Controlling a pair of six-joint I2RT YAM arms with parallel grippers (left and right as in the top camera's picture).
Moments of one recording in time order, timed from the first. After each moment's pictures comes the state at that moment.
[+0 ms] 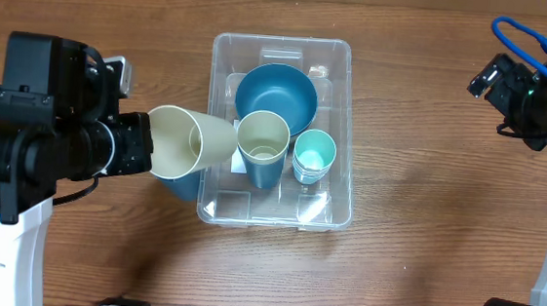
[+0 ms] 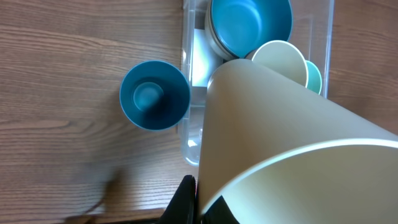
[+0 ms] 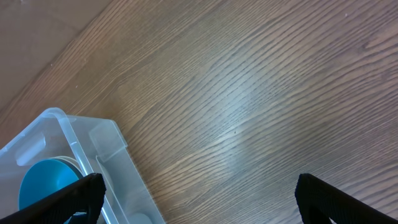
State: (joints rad) left arm -0.07 1.34 1.92 -1.69 0.23 -0.26; right arm -0.22 1.58 1.76 -1.23 -0.10 0.44
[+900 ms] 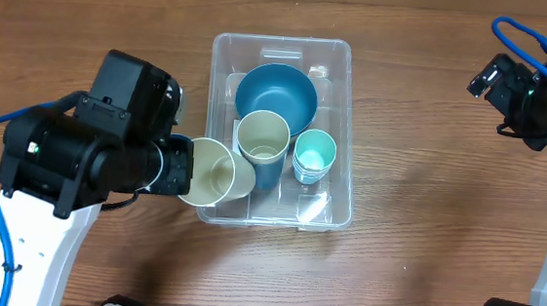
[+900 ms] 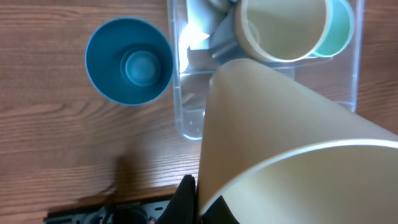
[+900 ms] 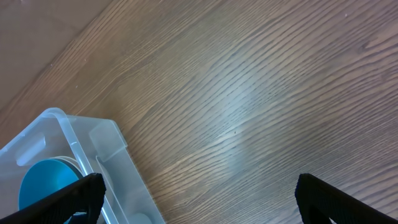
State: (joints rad) left arm -0.33 1.34 1.79 -1.69 0.11 -0.34; right arm -0.22 1.58 1.76 -1.23 -0.10 0.44
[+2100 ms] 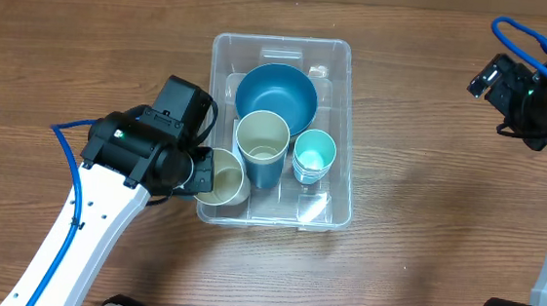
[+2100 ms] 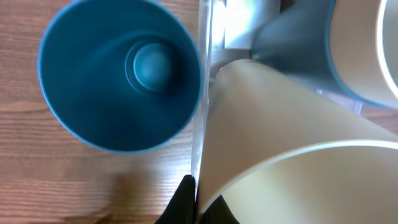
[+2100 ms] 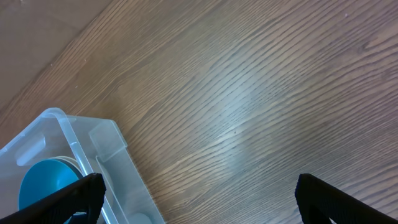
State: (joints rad) left arm -0.37 1.34 1.36 -1.36 -0.01 -0.45; right arm -0.22 1.58 1.76 -1.23 -0.10 0.44
